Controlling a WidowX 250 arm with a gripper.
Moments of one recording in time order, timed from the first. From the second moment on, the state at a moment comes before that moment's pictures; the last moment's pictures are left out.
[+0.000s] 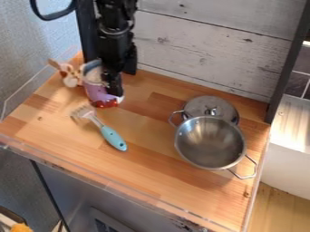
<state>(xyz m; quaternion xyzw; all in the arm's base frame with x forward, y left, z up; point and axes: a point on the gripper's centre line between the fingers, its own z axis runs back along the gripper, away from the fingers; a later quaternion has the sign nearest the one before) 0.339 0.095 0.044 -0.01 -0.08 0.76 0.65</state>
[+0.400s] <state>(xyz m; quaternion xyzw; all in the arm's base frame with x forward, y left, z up) 0.331 0.121 0.044 0.01 -0.09 0.78 0.62</state>
